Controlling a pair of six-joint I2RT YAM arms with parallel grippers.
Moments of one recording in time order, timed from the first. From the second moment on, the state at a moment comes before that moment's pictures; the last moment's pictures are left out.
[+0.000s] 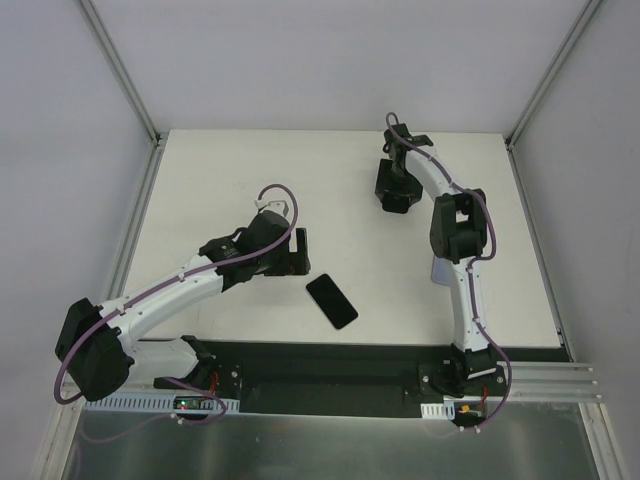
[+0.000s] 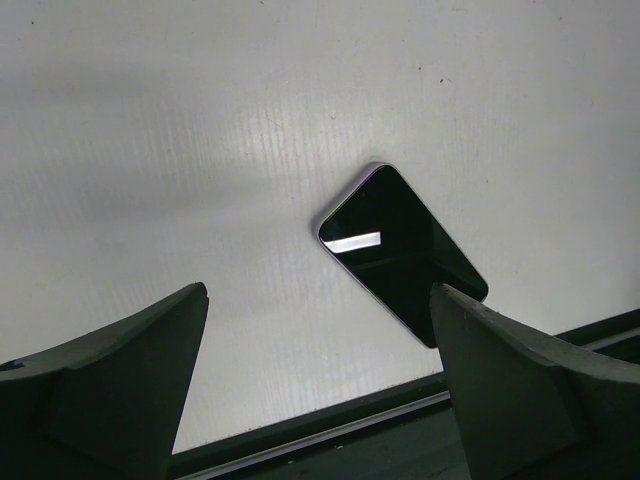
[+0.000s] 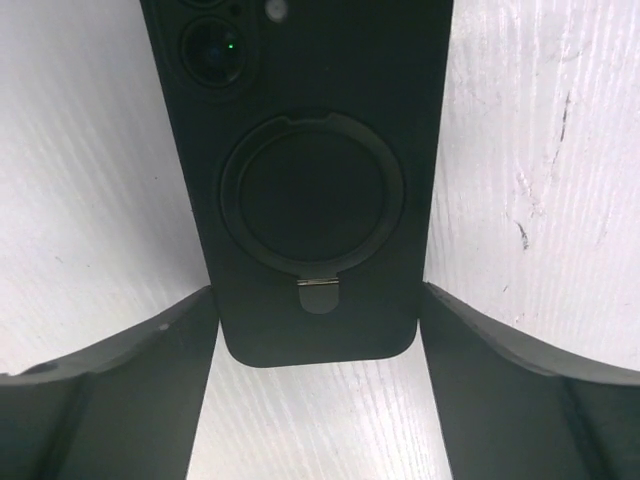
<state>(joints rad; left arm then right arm) -0.75 1.19 0.88 -0.55 -0.13 -0.69 0.28 2.46 2.21 -1.04 0.19 0.42</state>
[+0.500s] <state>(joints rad) -0.66 1.27 0.89 -0.56 -0.07 -0.70 0.28 2.17 1.71 -0.74 0.07 0.43</state>
